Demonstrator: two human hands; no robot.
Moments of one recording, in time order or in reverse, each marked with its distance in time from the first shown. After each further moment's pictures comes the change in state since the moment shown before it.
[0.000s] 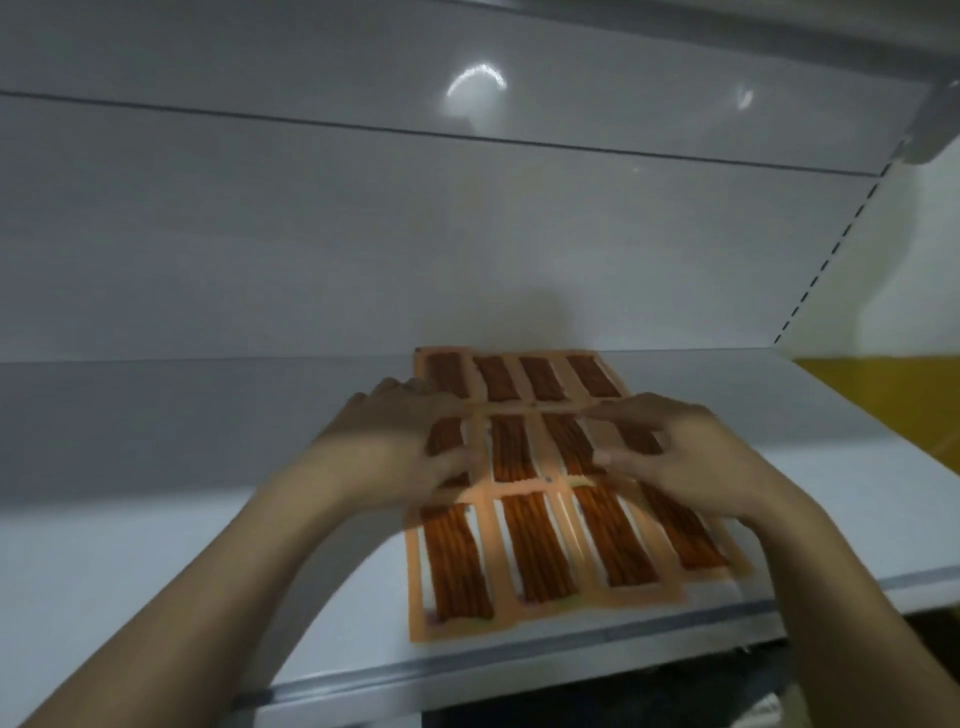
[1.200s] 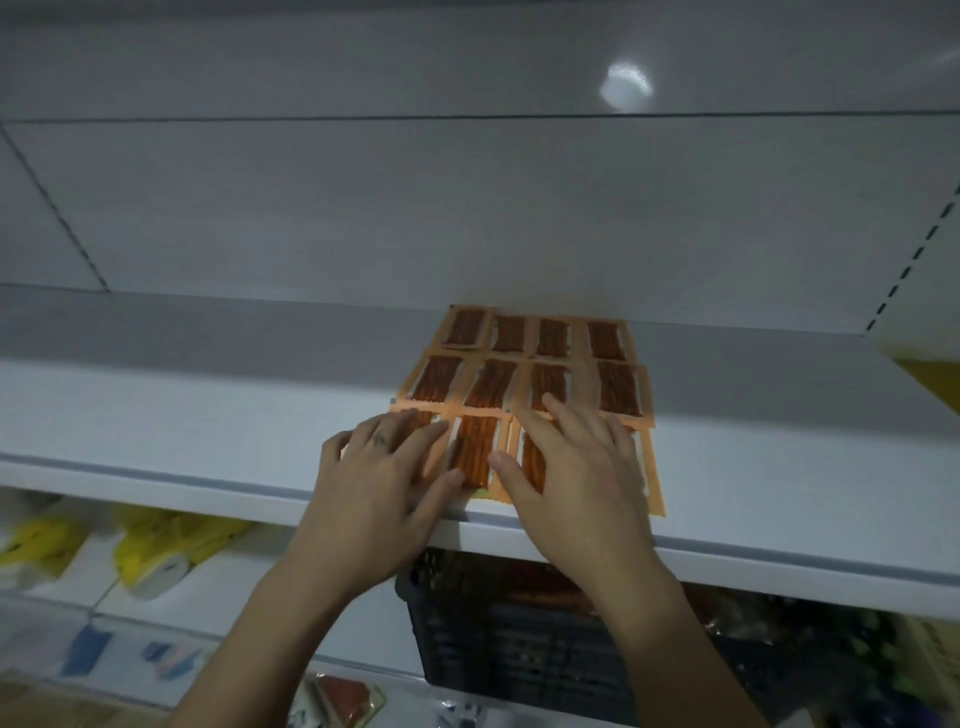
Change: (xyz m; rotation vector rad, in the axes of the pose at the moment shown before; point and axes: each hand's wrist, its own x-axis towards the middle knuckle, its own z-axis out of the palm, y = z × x) left_hand -0.099 0.117 0.090 0.178 0.366 -0.363; right_hand -0.080 0.005 0.047 -0.128 0.149 -0.249
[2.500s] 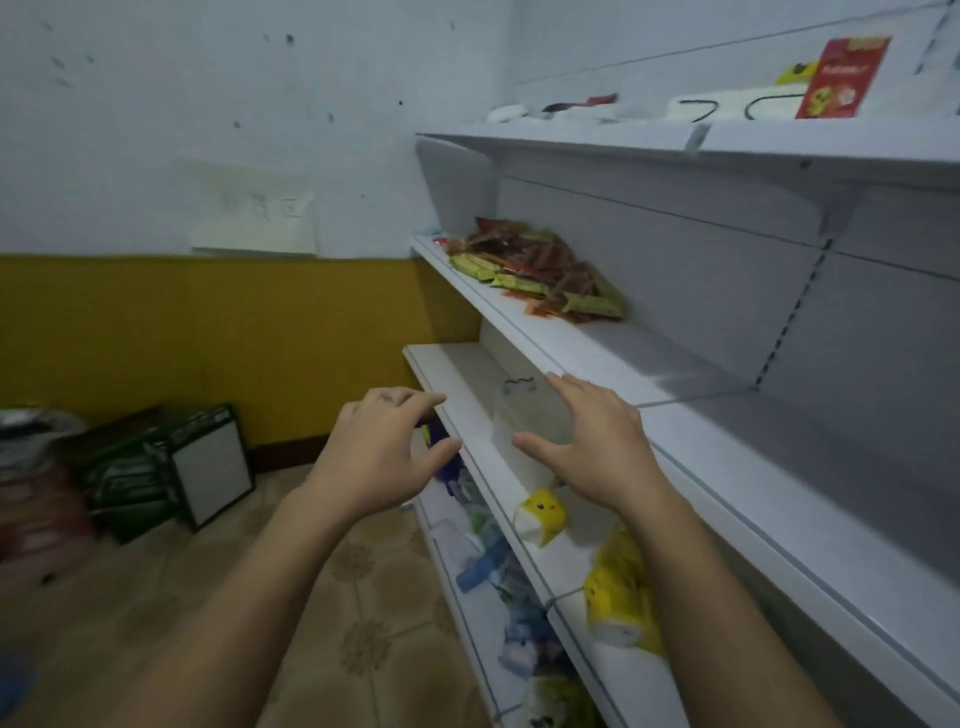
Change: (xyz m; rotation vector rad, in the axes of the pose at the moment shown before) left_hand -0.334 -0.460 -0.217 0.164 0.287 -0.943; right_hand 0.024 -0.612 0.167 0.205 -0.342 -0.936
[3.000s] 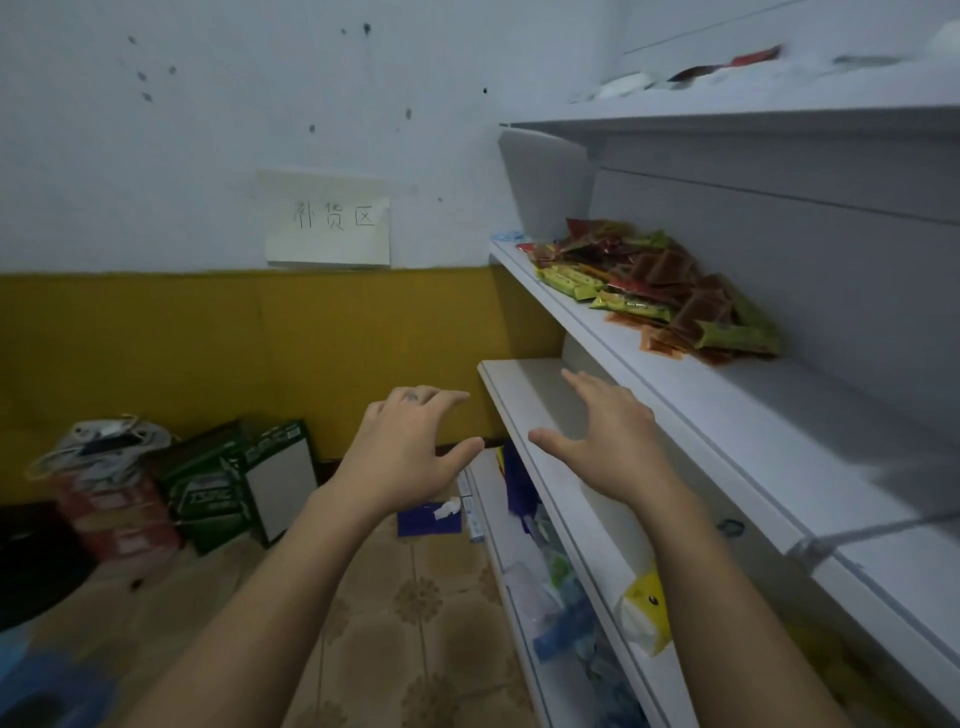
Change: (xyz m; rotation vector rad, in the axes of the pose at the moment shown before) left_hand 0.156 -0.122 0.019 0.067 -0.021 -0.137; right_hand 0.216 -0.038 0.098 0.135 -0.035 -0.080
